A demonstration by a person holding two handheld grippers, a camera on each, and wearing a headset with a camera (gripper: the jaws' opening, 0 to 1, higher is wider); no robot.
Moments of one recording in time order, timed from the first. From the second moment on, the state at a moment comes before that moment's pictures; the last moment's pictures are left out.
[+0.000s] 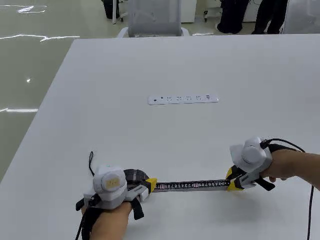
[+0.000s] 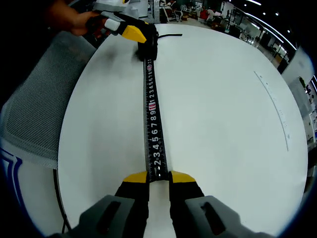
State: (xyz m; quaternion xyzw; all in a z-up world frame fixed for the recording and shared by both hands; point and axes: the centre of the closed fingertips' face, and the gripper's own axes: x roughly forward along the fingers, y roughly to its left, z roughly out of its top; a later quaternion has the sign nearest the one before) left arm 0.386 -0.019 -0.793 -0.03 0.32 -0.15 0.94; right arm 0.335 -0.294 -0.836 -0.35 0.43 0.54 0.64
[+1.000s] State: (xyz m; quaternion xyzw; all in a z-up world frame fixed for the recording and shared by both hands) left arm 0.384 -0.030 -0.807 0.00 0.34 -0.15 0.93; right arm 0.335 -0.294 -0.836 -0.35 0.43 0.53 0.64
